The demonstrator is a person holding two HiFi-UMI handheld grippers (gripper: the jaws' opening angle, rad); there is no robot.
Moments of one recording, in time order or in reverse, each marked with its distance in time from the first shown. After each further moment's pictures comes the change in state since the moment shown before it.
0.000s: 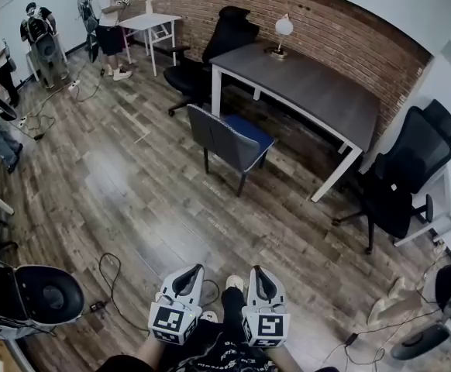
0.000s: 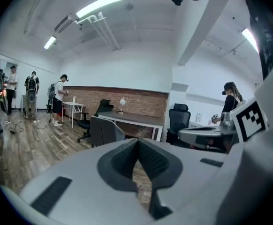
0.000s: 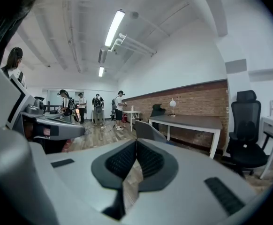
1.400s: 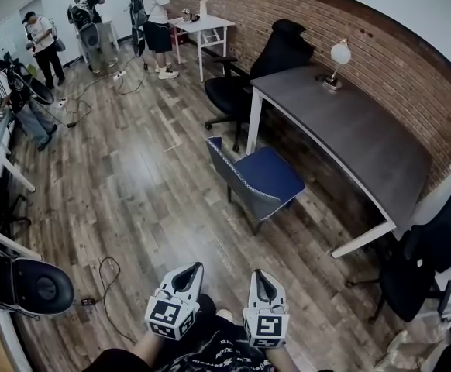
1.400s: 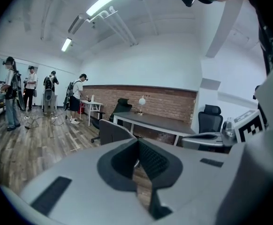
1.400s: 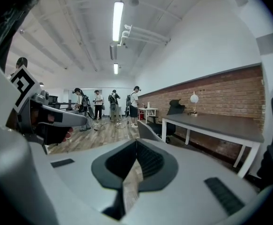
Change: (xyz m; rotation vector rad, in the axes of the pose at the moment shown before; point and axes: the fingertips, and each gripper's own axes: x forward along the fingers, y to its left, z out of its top) left arm 0.213 0.081 0.062 -0.087 0.003 0.253; right arm 0.236 -0.112 0.034 -0.079 0.043 0.278
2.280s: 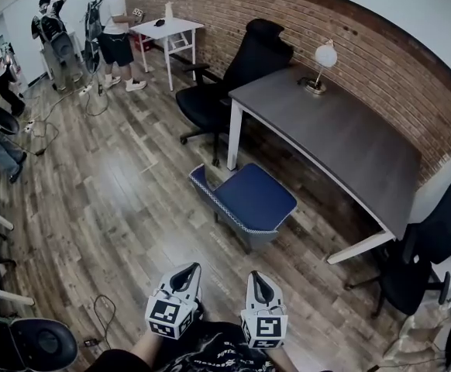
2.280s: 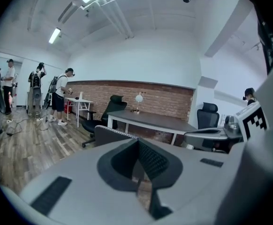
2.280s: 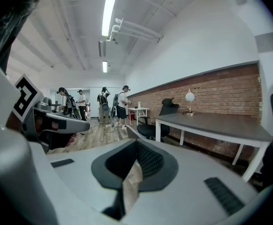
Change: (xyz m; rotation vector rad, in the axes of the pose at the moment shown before) left arm 0.144 0.110 0.033 0.047 0.040 -0.139; right arm 0.154 -0.021 0.034 0.058 0.007 -0.124
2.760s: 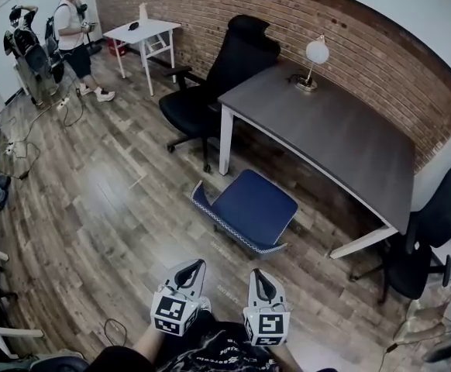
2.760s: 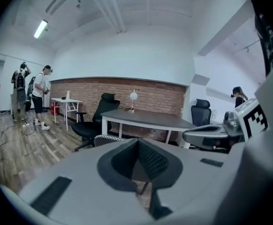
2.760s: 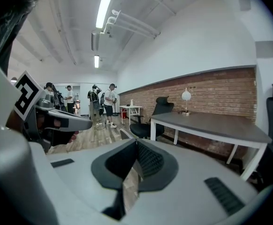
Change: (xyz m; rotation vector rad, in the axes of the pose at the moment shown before) left arm 0.070 0.078 0.030 0.075 0.035 -0.150; right arm 0.089 0.015 0.024 0.008 0.032 -0.121
